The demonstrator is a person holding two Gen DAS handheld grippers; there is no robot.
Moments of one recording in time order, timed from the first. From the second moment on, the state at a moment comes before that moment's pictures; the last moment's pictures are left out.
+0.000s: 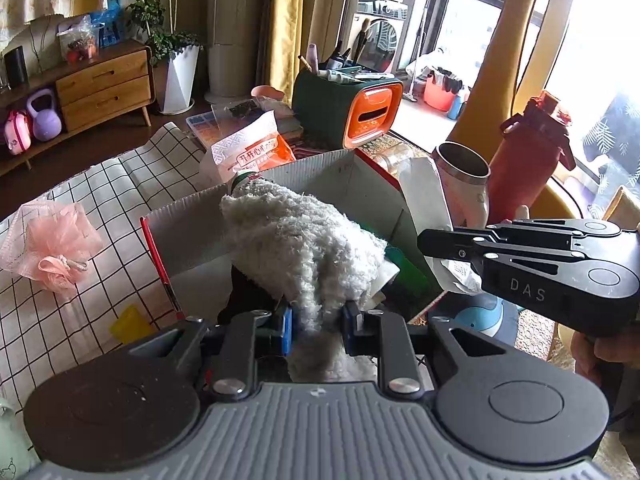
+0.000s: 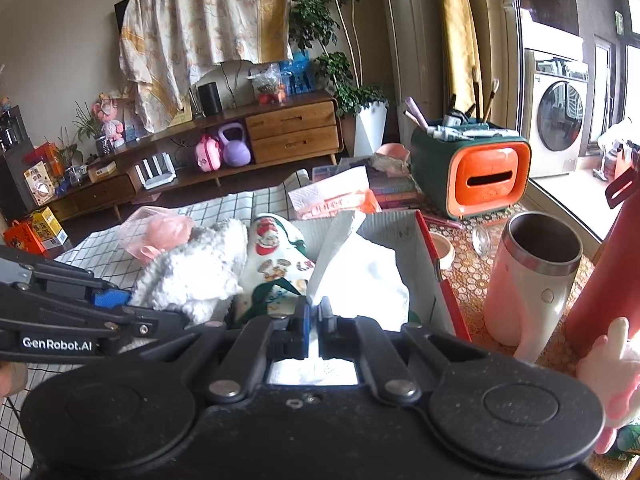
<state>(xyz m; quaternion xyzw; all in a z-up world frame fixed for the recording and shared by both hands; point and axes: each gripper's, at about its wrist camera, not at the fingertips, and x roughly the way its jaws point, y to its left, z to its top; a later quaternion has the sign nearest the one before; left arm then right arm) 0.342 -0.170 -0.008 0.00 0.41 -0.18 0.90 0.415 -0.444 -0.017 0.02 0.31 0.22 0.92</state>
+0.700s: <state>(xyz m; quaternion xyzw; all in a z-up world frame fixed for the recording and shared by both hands) 0.386 -0.176 -0.062 0.00 0.46 -0.15 0.88 0.445 -0.442 -0.067 0.02 0.36 0.21 0.91</state>
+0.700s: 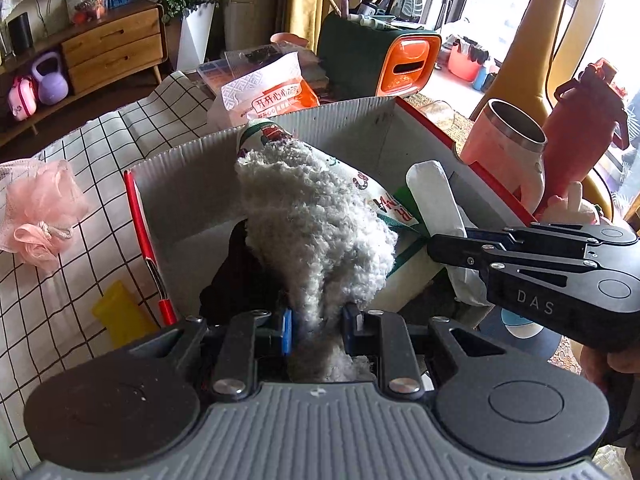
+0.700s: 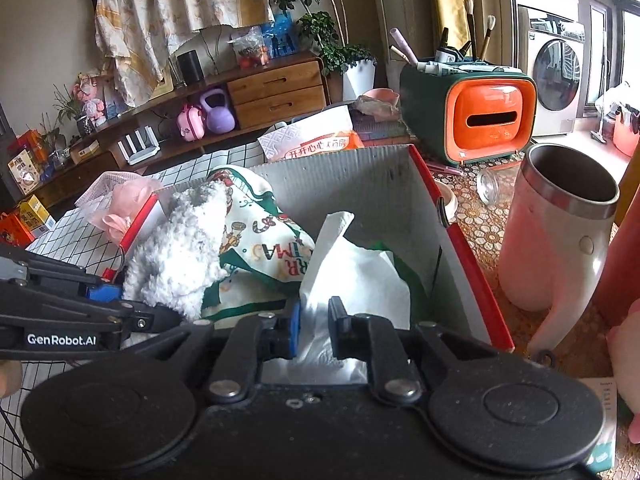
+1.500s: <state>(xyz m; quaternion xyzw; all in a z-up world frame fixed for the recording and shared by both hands) 0.358 -0.166 -0.053 -0.01 0.45 -0.15 0.88 0.422 -0.440 -0.049 0.02 0.35 0.21 0.91</state>
